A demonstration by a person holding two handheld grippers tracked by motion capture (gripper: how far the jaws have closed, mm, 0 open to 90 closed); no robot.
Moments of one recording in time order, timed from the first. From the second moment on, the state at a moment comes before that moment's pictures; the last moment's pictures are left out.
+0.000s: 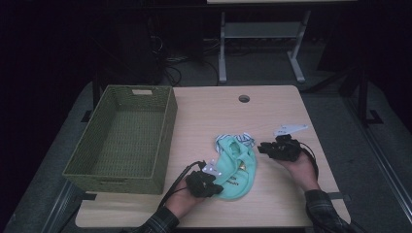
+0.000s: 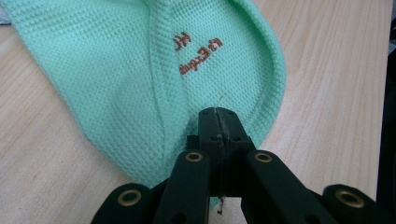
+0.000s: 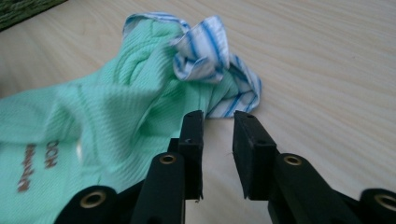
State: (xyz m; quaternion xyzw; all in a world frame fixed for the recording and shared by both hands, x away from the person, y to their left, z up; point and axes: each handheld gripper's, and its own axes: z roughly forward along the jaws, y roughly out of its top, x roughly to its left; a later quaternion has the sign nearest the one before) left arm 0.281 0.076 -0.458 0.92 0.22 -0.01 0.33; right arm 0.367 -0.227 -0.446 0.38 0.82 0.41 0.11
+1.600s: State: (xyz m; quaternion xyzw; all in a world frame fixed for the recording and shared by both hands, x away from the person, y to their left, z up) left arm 0.282 0.075 -0.458 0.92 0.21 -0.01 0.33; right arm 0.408 -0.229 -0.465 0.42 0.81 0.38 0.13
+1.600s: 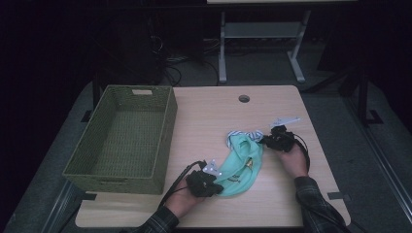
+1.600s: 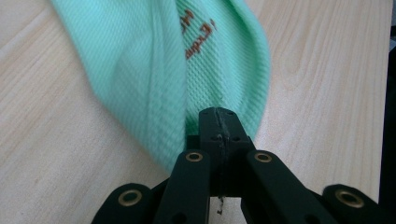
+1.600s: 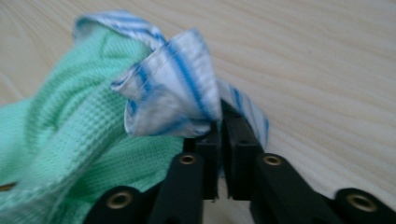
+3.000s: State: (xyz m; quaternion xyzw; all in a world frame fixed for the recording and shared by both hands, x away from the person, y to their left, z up) left arm 0.382 0.046 -0.429 0.89 0.26 0.04 0.37; right arm 0.290 -0.202 -0.464 0.32 0.86 0.39 0.03
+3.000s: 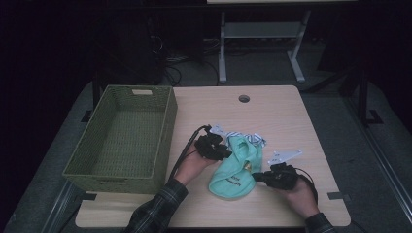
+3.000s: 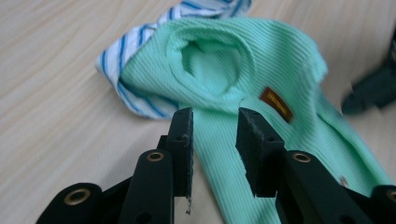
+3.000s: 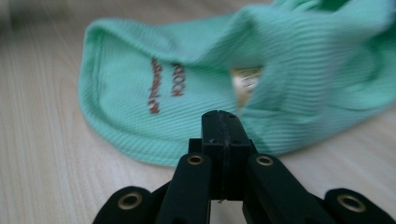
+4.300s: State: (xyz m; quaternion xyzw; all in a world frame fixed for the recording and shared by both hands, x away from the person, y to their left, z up) left arm 0.433 0.026 -0.428 0.90 0.27 0.12 0.32; right arm 0.288 -0.193 -0.467 0.30 0.88 0.37 0.03
